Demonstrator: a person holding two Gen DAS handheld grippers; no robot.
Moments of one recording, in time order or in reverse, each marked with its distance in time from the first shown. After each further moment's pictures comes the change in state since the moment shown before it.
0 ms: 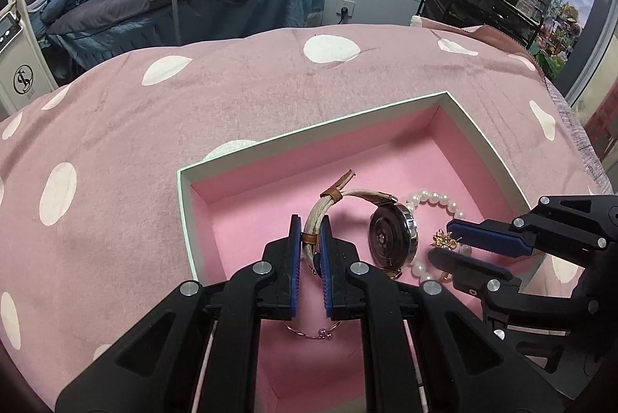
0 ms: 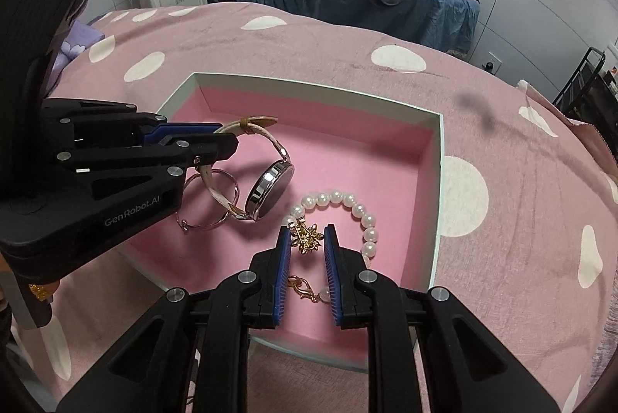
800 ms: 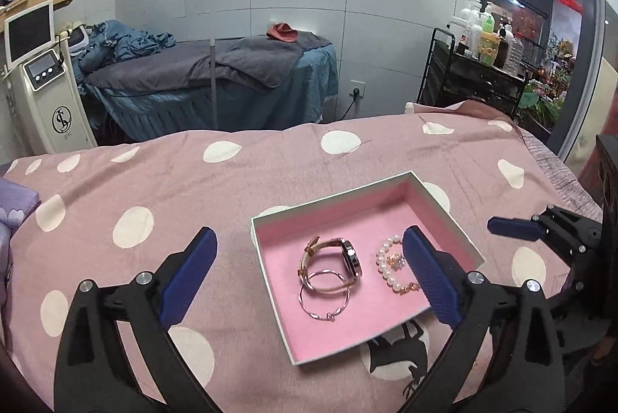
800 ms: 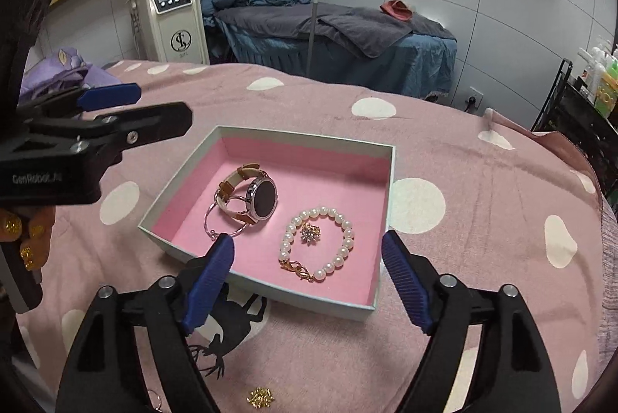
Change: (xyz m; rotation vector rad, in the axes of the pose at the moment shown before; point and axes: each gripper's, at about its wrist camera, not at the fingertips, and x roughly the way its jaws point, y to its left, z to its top) left arm -0.117 -0.004 -0.025 -0.005 -0.319 0.074; right arm -0.082 -0.010 -0.035 0.063 -0.256 0.003
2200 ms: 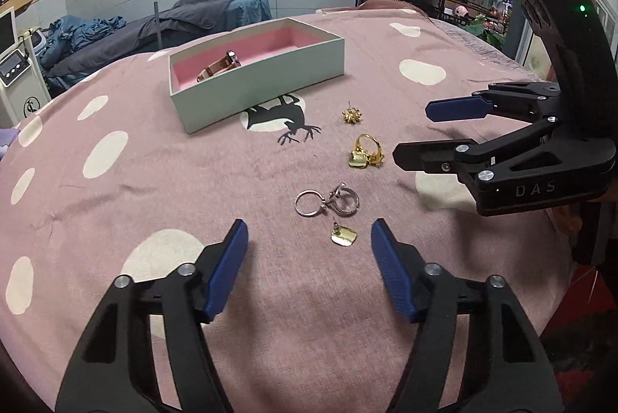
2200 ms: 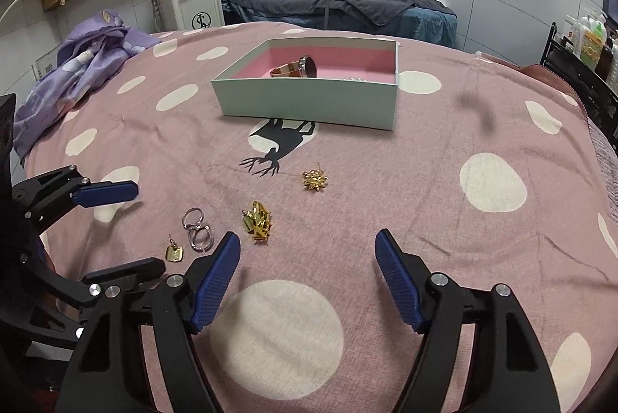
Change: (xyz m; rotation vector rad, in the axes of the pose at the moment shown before) left arm -0.080 -0.086 -0.193 0.148 0.146 -0.138; right arm -0.059 0.037 -0.136 -0.020 0.071 0.057
